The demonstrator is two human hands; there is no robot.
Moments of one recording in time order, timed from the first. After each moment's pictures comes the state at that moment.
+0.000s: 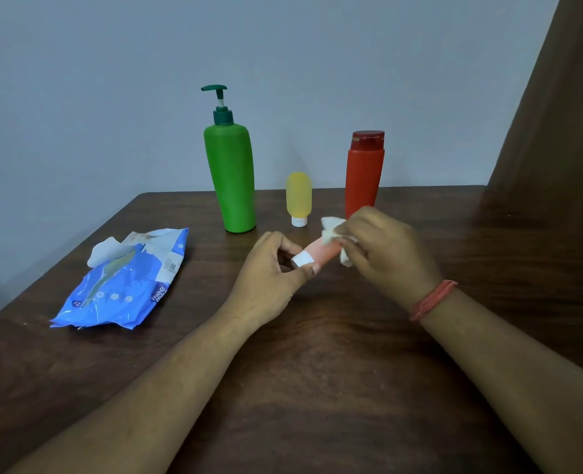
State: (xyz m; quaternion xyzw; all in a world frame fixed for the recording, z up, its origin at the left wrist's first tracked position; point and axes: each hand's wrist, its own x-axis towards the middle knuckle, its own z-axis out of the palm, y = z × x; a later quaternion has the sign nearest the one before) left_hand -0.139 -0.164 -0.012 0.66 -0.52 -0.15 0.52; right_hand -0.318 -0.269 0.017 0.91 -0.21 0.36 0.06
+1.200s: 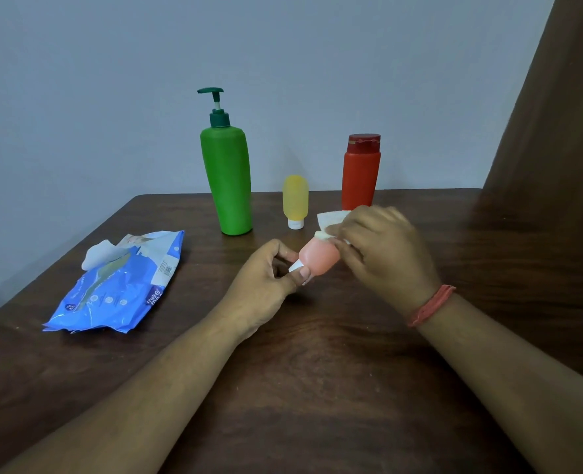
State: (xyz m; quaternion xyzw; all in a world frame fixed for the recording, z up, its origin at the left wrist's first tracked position) left_hand -0.137 -0.162 -0.014 0.61 -0.48 -0.30 0.56; right_hand -0.319 -0.261 0.027 0.88 -0.19 0.41 0.13
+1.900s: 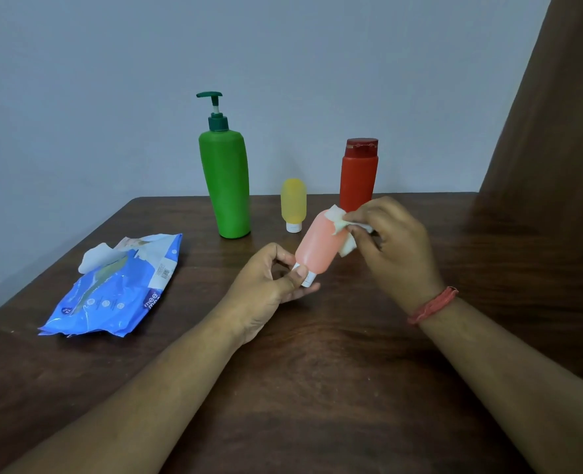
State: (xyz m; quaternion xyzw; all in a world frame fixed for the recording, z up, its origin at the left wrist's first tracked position) left_hand -0.139 -0.164 -0.014 0.50 -0.41 -0.42 0.63; right_hand -0.321 -0.265 0.027 0.84 -0.25 0.48 -0.03
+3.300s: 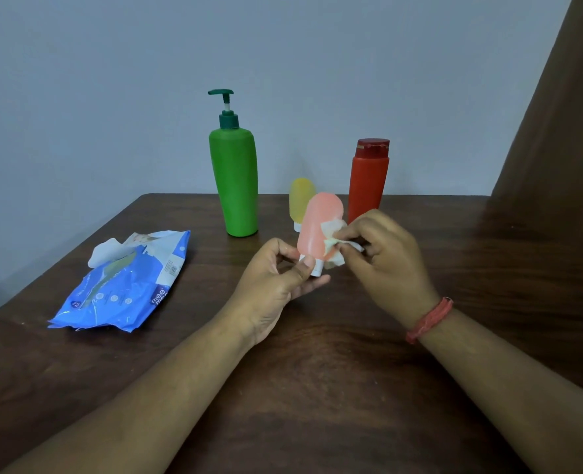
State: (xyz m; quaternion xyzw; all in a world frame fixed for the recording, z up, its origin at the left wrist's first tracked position) left_hand -0.147 -0.161 -0.008 0.41 -0.37 -0.45 0.71; right_hand -0.307 -0.256 0.021 0.86 -0.20 0.47 -0.09
